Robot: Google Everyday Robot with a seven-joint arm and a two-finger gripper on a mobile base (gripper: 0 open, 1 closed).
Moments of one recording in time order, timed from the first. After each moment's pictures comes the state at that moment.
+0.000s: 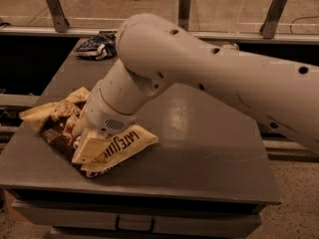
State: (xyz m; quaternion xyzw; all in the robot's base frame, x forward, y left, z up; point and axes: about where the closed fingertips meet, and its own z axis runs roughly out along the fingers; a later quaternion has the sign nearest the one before) arm 0.416 0.159 0.858 -0.75 0.57 0.22 0.26
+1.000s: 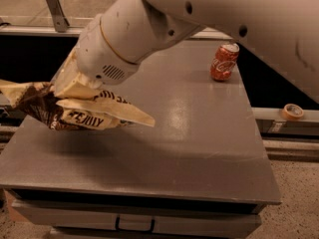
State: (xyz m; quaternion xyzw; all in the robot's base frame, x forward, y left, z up) arm 0.439 0.162 0.979 -0.73 0.53 0.21 0.37
